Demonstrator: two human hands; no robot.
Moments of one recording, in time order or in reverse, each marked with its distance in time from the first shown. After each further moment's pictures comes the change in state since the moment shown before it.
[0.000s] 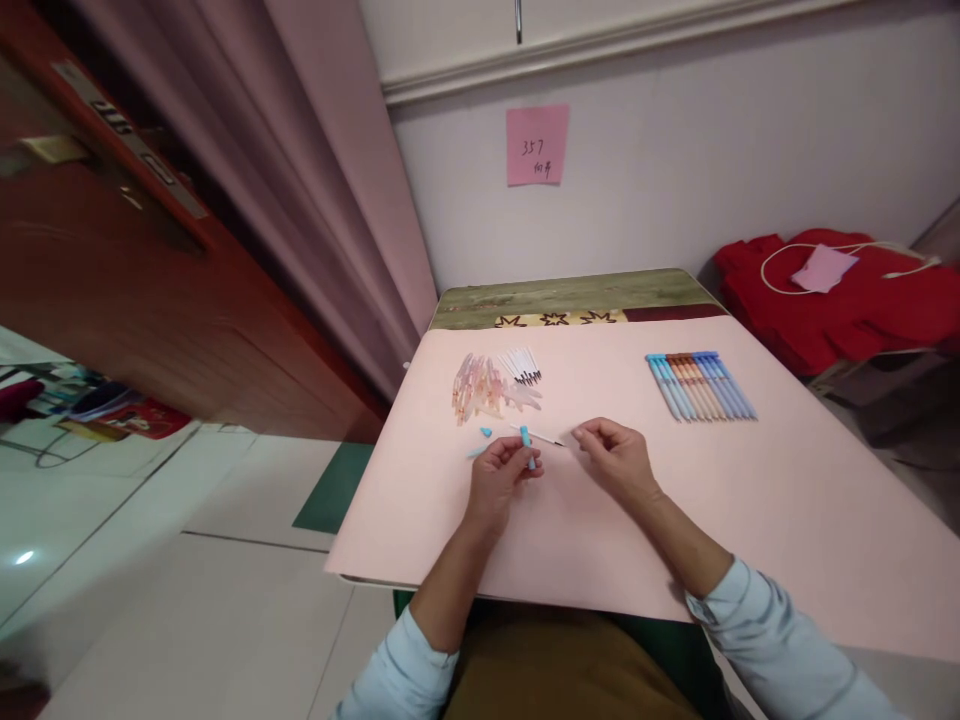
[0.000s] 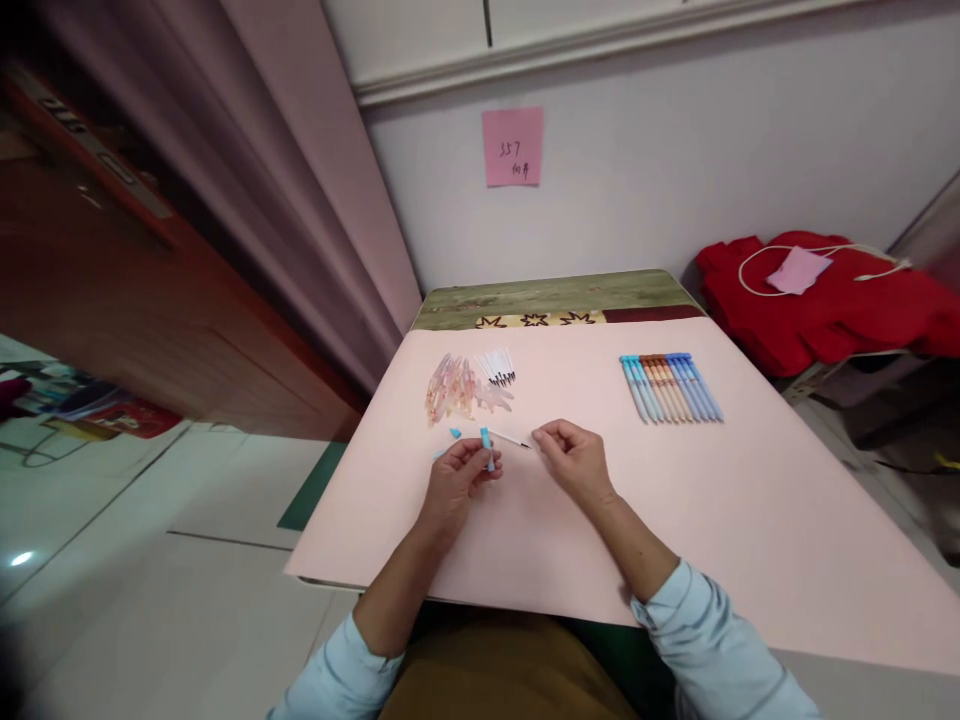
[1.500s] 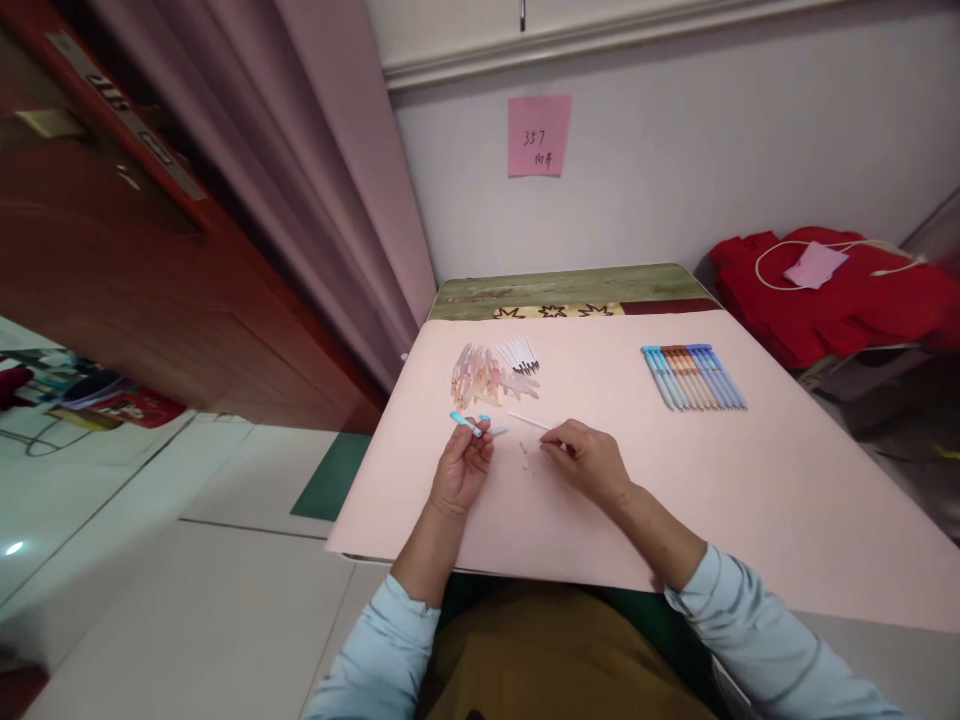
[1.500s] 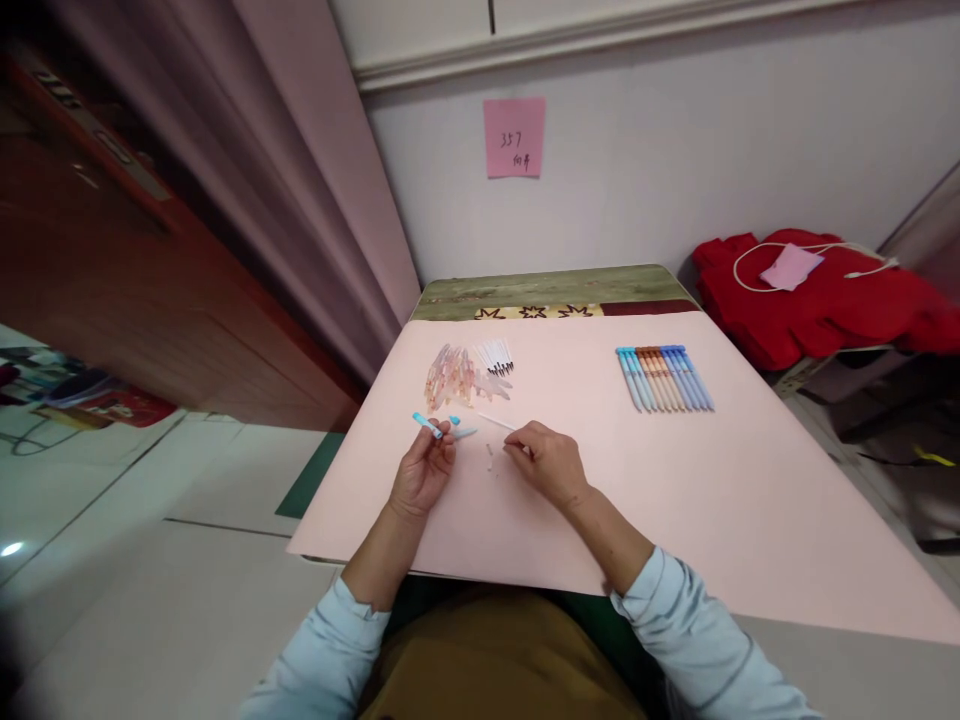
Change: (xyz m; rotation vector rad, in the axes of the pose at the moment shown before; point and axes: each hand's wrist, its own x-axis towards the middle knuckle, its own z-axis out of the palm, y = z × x) left_hand 0.017 0.005 -0.054 -0.535 0.031 -0.097; right_hand -0.014 0.000 0.017 -0.535 -0.218 -0.369
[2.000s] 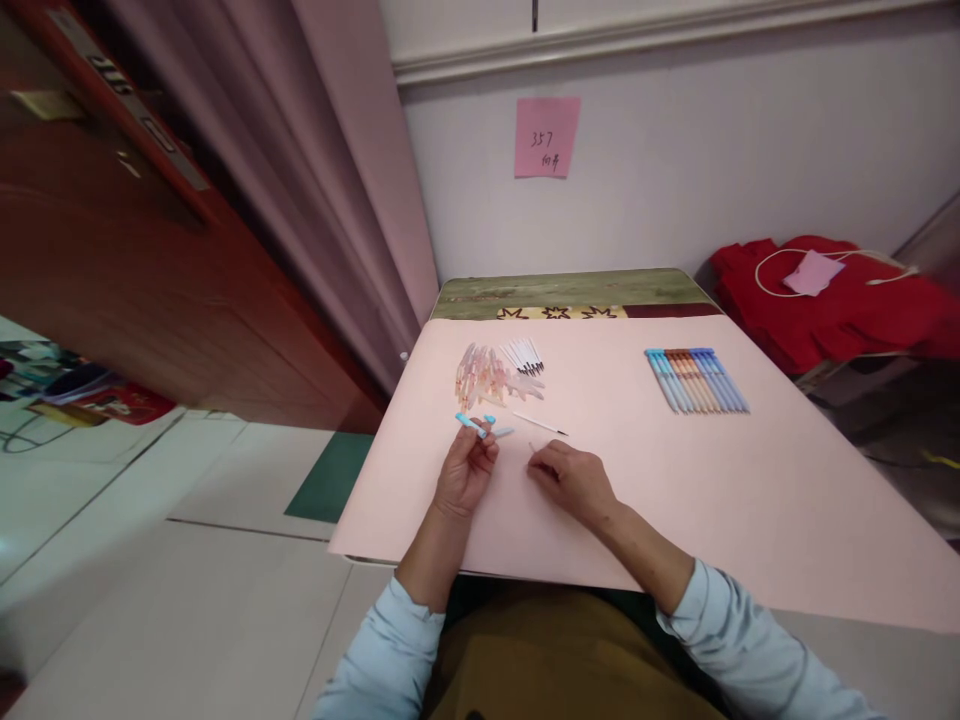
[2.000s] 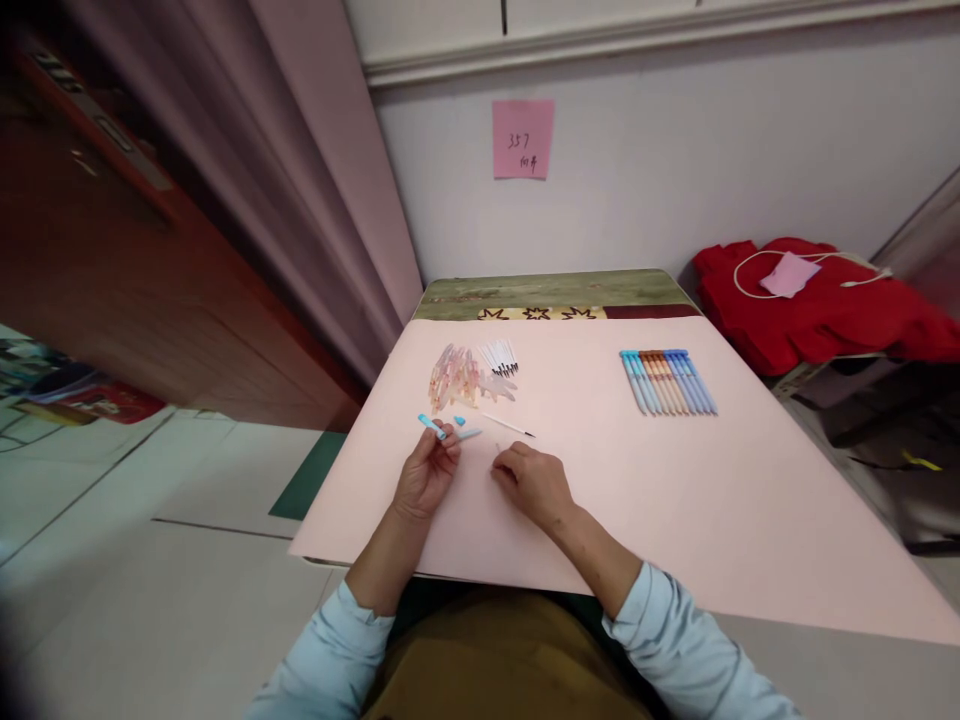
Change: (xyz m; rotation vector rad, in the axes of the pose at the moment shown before) left_hand -0.002 0.002 -0.004 -0.077 -0.149 0.005; right_hand -0.011 -0.027 0.022 -0.111 -0.151 -0.027
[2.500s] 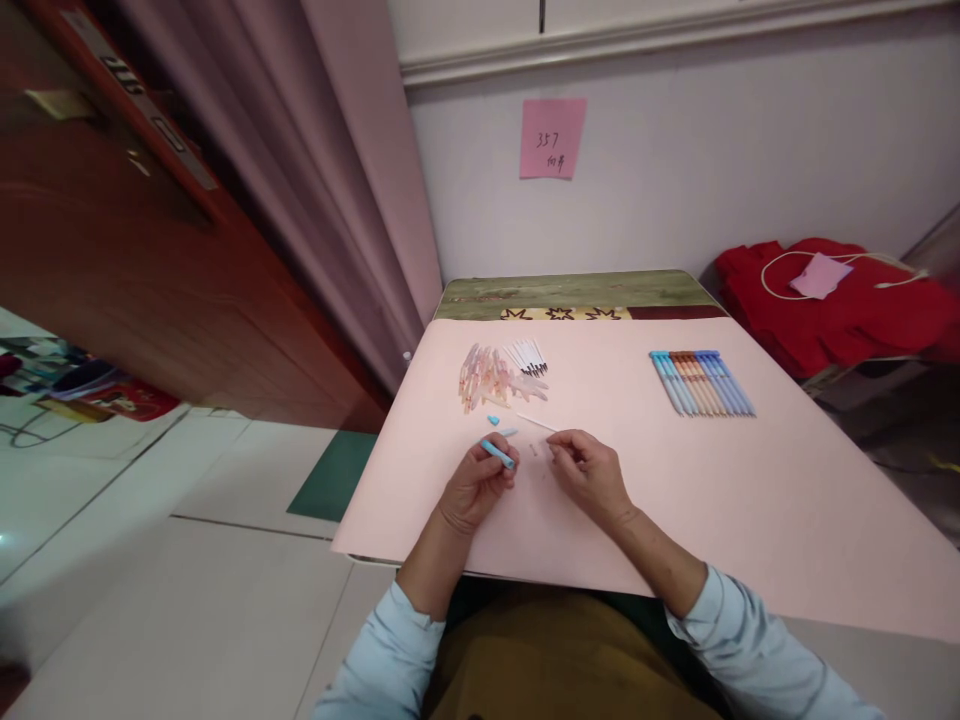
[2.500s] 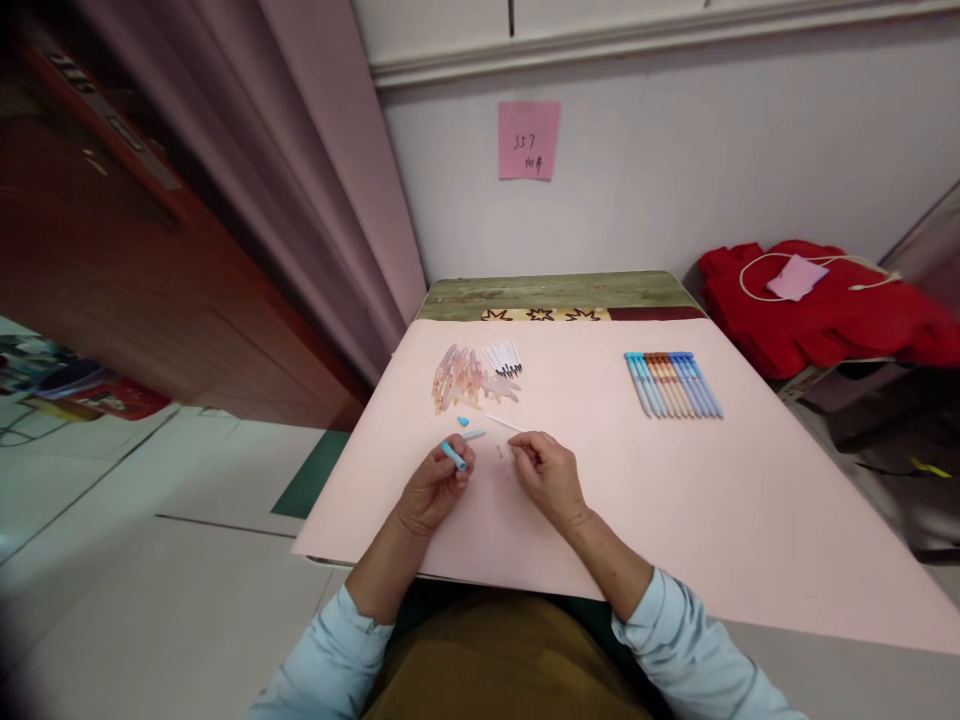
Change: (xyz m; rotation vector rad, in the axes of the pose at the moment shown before) left_hand -0.021 0.002 0.007 0.198 -0.192 -0.207; right_hand 0.000 0.005 -0.002 0.413 0.312 0.191
